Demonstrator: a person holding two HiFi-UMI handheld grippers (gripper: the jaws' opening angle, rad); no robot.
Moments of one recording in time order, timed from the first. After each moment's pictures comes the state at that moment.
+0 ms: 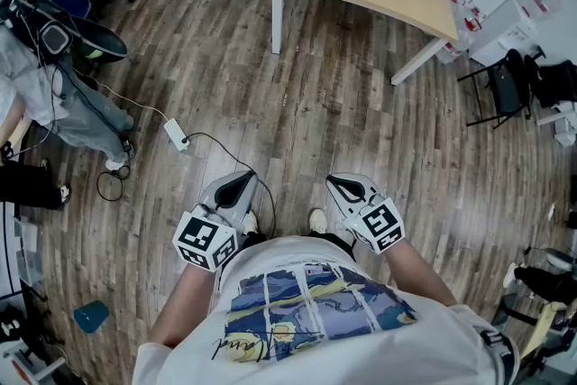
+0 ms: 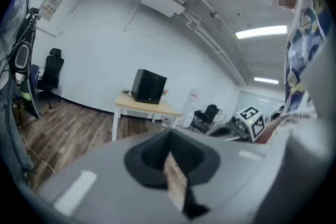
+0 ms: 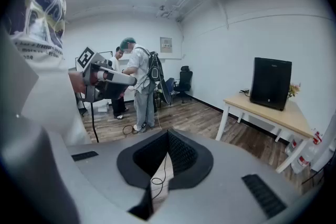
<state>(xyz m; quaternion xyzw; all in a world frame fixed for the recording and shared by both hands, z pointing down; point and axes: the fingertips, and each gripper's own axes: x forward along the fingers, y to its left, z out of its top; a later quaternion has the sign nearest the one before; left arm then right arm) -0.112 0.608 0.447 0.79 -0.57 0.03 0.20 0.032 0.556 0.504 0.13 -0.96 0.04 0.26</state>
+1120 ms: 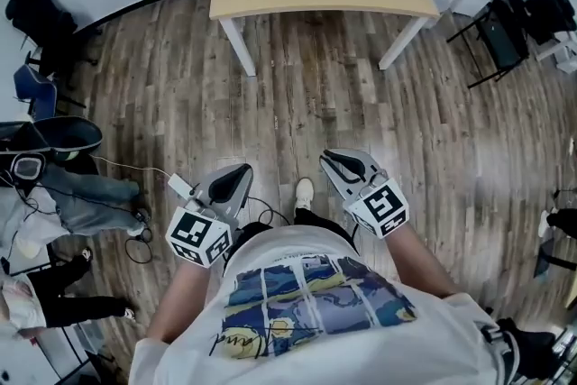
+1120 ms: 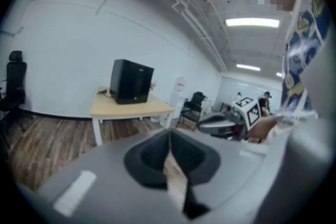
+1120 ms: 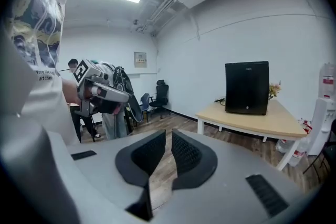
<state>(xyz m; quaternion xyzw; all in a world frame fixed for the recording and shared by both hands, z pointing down) -0.153 0.376 0.431 0.85 -0.48 0.10 0.18 -0.020 0.334 0.466 0.23 -0.96 0.07 0.17</state>
